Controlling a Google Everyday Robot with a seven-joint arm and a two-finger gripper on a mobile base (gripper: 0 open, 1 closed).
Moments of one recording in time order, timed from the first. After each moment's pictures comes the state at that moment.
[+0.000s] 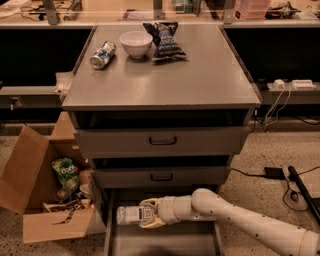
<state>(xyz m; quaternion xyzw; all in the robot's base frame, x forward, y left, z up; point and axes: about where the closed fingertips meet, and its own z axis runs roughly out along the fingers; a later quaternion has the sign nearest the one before) 0.490 0.043 0.385 -0.63 0.59 0.28 0.42</state>
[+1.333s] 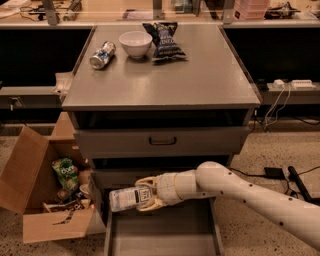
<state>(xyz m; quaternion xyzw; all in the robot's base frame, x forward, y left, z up) 0.484 0.045 0.558 -0.70 0.53 0.23 0.43</state>
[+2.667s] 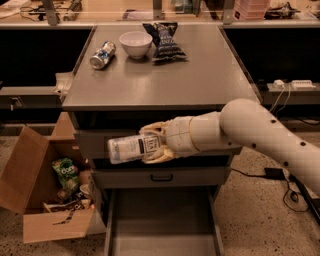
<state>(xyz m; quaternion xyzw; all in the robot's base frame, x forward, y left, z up) 0.512 0.019 0.780 -0.72 0.50 0.13 0.47</state>
